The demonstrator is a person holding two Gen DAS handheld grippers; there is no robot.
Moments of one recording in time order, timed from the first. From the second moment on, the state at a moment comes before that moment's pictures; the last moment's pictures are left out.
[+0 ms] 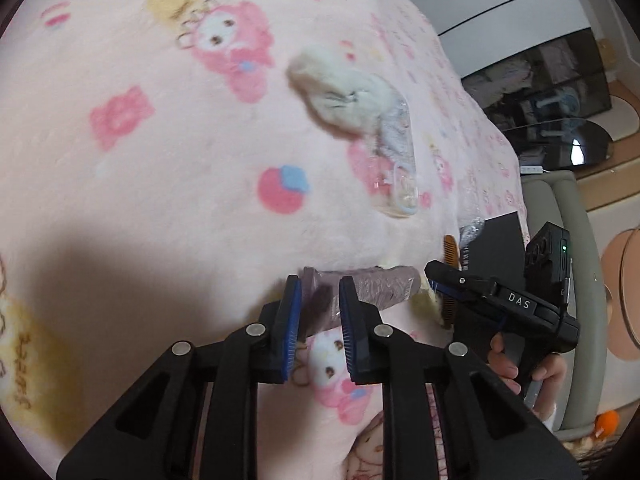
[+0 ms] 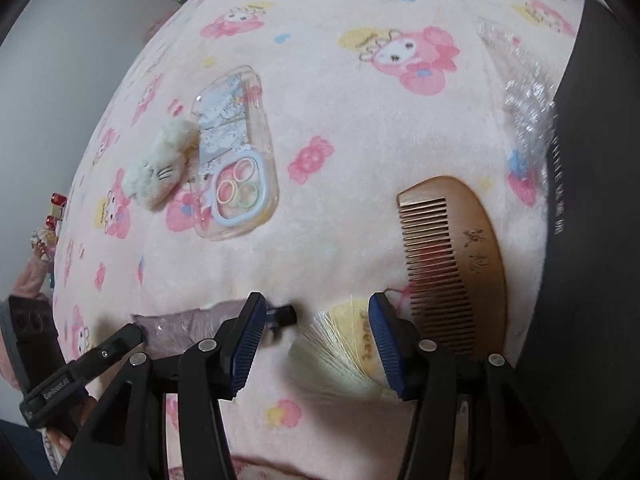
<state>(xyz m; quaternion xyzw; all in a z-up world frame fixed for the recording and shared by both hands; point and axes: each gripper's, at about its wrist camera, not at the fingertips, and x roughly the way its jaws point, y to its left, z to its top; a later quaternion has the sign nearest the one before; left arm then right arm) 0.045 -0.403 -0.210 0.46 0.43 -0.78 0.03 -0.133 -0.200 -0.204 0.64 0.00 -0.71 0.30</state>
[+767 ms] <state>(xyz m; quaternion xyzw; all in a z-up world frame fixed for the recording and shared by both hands) 0.039 -0.397 -0.223 0.45 0.45 -0.77 0.03 -0.120 -0.186 -0.189 0.66 0.02 -0.64 0.39</state>
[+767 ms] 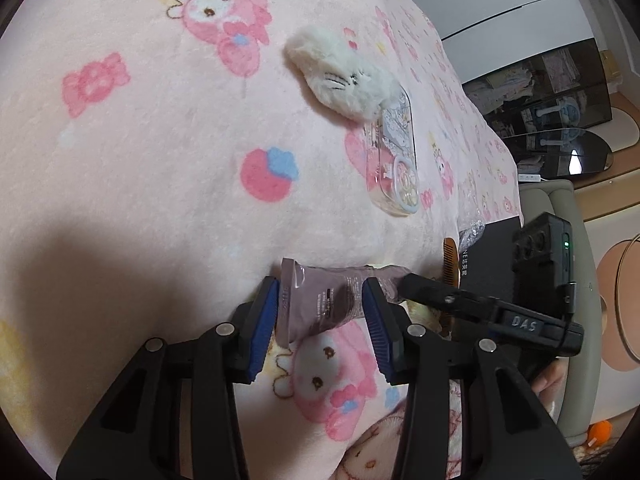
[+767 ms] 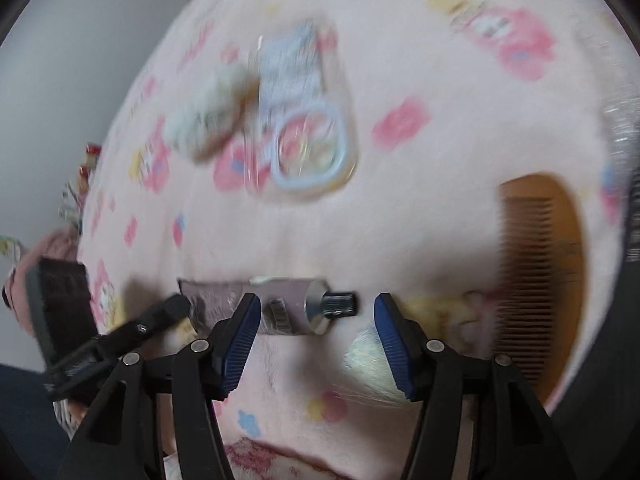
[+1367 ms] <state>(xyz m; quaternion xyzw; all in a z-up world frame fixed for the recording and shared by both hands) 0.055 -0.353 -0.136 0.43 0.42 -0.80 0.00 -0.079 -0.158 -0.111 0.58 -0.01 -0.69 0.42</state>
